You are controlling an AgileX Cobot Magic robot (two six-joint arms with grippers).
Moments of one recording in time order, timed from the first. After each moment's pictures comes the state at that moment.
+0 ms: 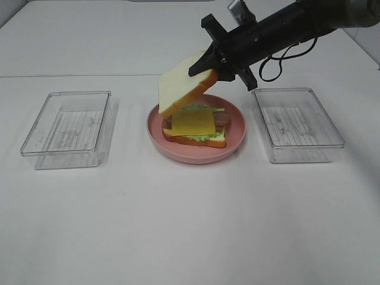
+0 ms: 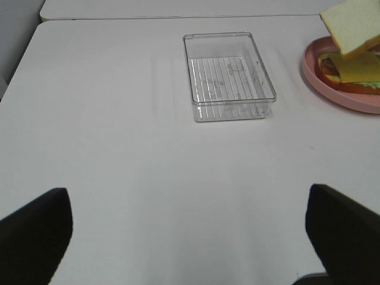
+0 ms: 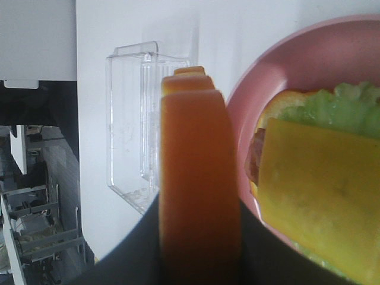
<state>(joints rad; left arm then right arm) 0.00 0.00 -0.52 -0.01 1.08 0.00 0.21 2.28 -1.76 1.03 0.95 -0.35</state>
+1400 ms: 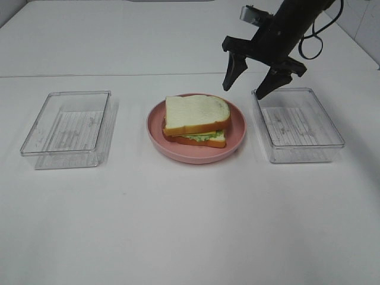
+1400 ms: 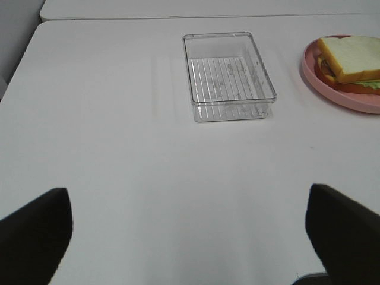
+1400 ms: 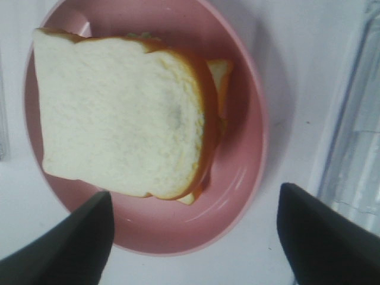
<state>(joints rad) 0.00 0.00 -0.52 -0.01 1.08 0.00 0.21 2.30 -2.03 0.34 1.20 -0.01</state>
